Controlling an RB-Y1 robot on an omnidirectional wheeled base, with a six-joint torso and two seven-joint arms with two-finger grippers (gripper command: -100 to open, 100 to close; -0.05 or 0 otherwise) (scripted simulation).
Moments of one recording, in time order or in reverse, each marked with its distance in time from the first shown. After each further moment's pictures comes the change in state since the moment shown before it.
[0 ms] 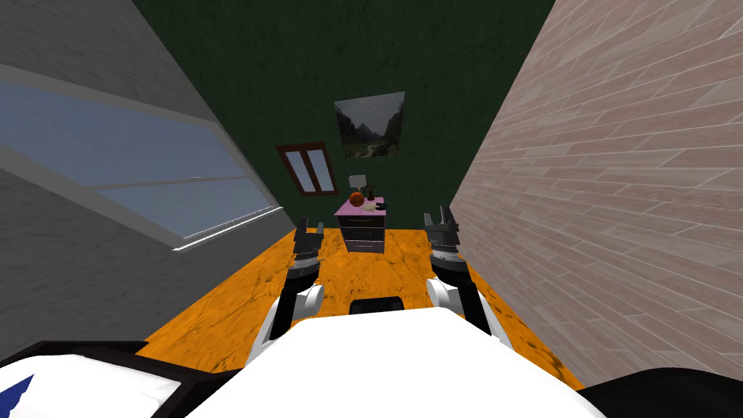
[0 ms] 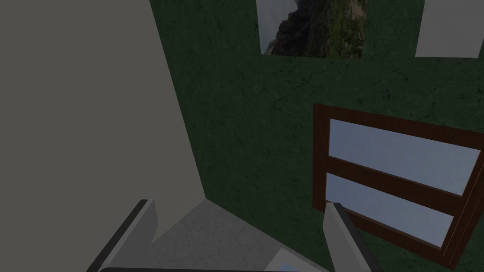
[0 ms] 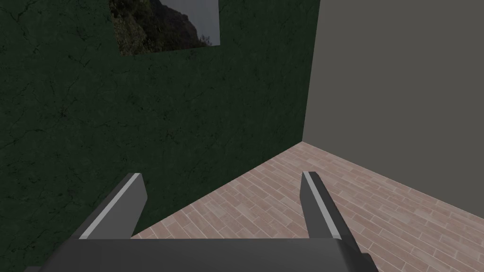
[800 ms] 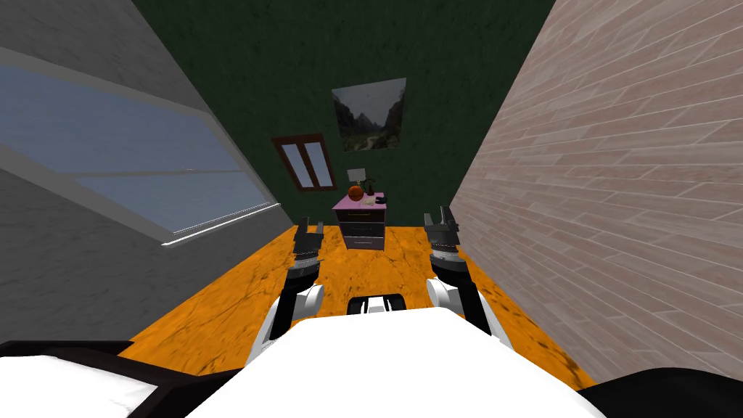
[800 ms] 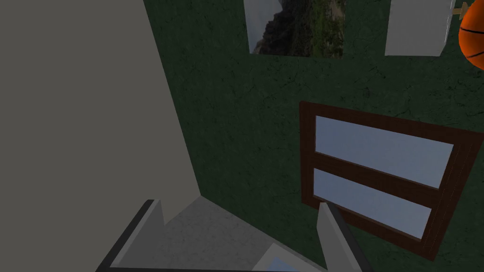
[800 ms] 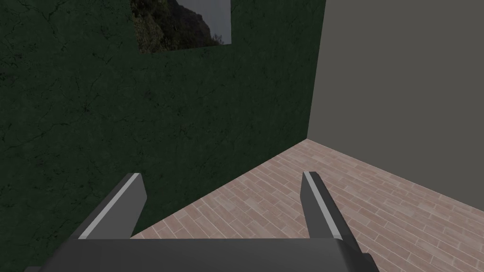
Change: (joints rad) left arm 0.000 0.000 0.000 0.000 0.000 0.000 0.000; right arm 0.000 0.000 0.000 0.000 0.000 0.000 0.000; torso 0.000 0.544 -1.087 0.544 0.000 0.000
